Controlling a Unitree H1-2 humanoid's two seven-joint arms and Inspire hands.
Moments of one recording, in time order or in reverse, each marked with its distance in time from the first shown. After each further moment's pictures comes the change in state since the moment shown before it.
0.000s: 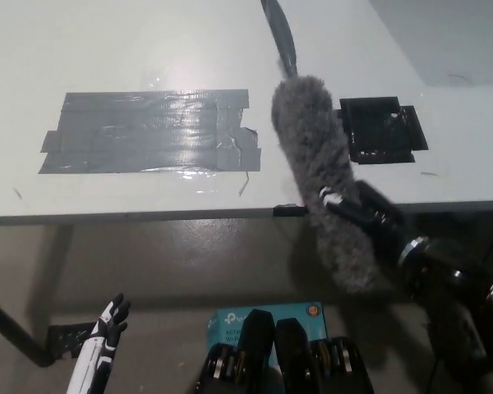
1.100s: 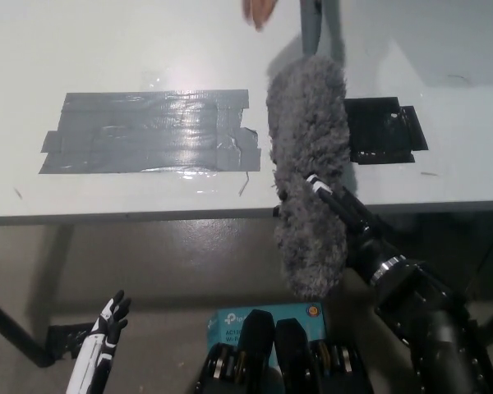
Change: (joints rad) left_arm -0.009 0.000 0.000 0.000 0.001 0.000 0.000; right_arm 0.085 0.096 0.000 -0.270 0.549 0.066 -0.292
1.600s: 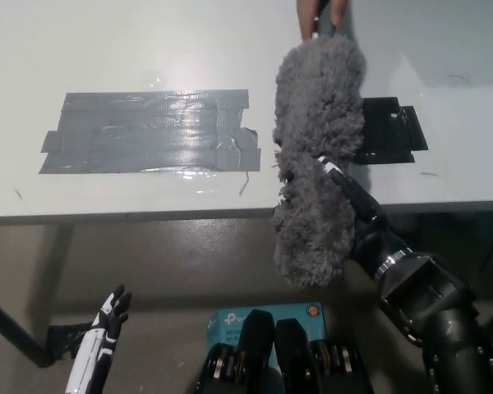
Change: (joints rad) left_arm -0.015 0.000 0.001 -0.003 0.002 -0.001 0.000; right_arm -0.003 -0.004 0.009 -0.105 0.249 0.009 -0.143
